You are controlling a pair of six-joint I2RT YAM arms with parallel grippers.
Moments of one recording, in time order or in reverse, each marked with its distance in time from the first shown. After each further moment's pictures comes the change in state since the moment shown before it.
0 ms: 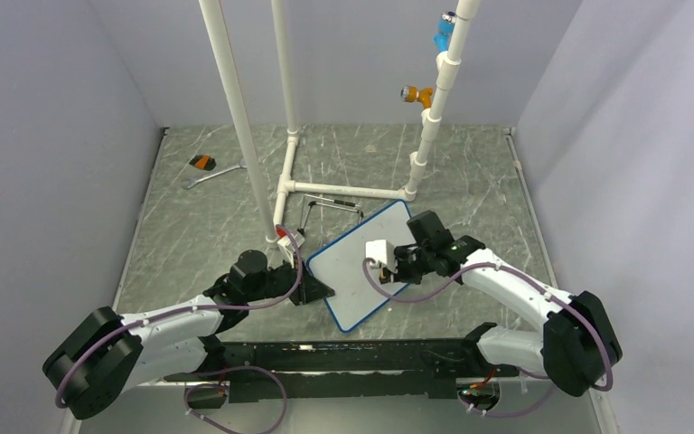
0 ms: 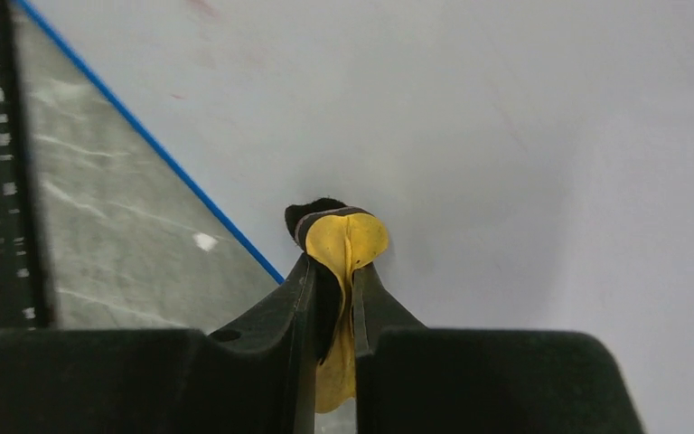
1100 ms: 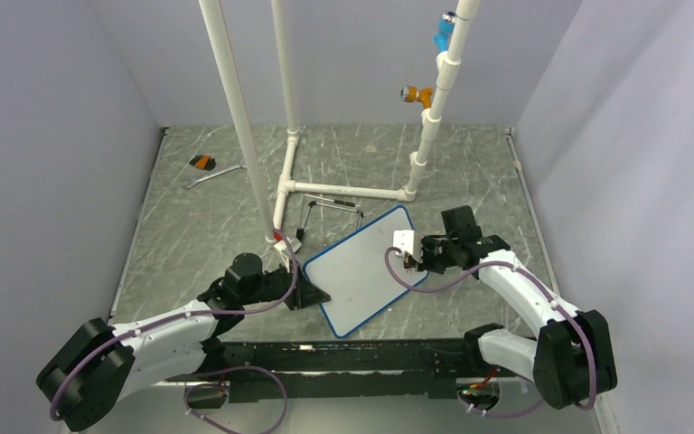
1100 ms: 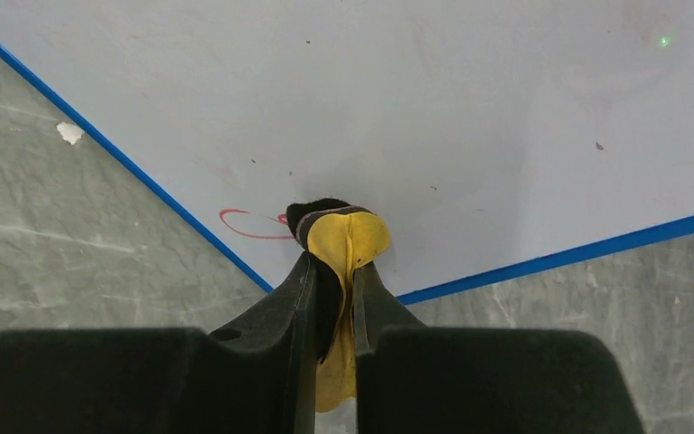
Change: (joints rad) left arm 0.025 -0.080 -0.032 -0.062 0.044 0.026; right arm -0.310 -0.056 -0.041 -0.019 -0.029 -0.196
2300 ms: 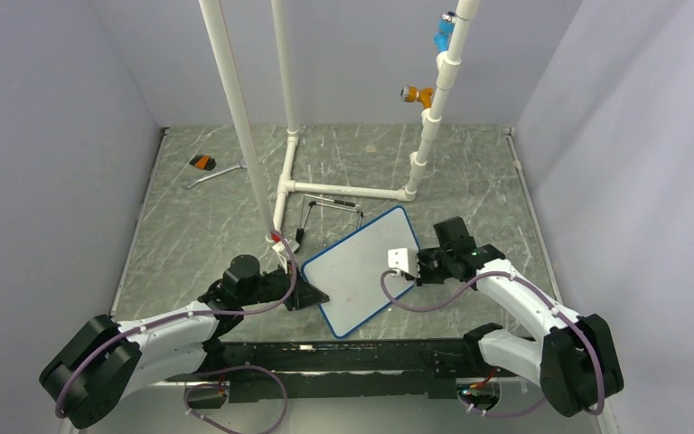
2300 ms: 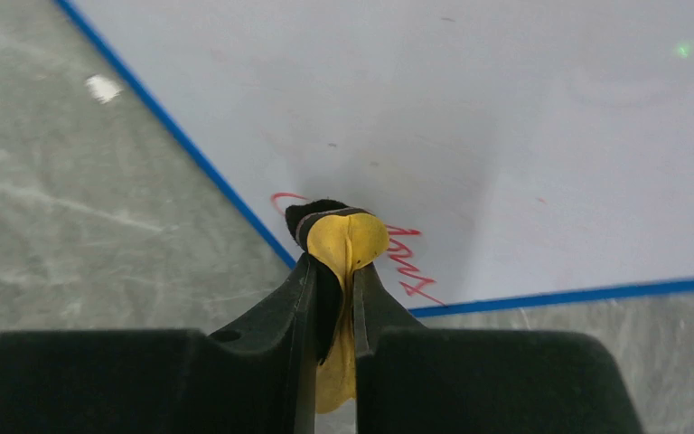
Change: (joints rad) left arm 0.023 0.029 -0.038 0.088 0.035 -0.007; right arm 0.071 -0.039 -0.076 -0.027 0.071 -0.120
